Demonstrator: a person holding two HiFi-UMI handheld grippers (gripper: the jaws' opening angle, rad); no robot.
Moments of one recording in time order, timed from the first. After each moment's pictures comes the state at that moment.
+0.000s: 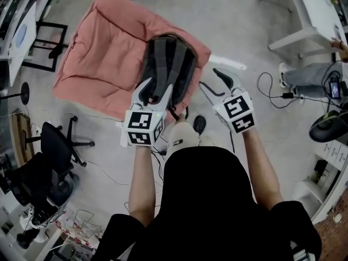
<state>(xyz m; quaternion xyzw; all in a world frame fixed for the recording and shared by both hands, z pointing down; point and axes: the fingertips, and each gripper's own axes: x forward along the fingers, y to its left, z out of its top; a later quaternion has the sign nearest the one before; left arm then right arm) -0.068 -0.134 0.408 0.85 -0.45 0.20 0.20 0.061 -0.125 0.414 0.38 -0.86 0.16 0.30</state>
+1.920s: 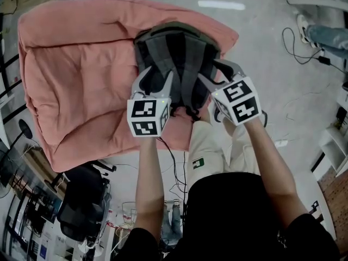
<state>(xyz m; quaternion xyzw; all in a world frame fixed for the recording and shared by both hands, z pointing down) -0.113 -0.310 0.692 0.83 -0.33 0.34 0.29 -0.003 -0.262 0.690 0.42 -0.74 0.40 0.33</state>
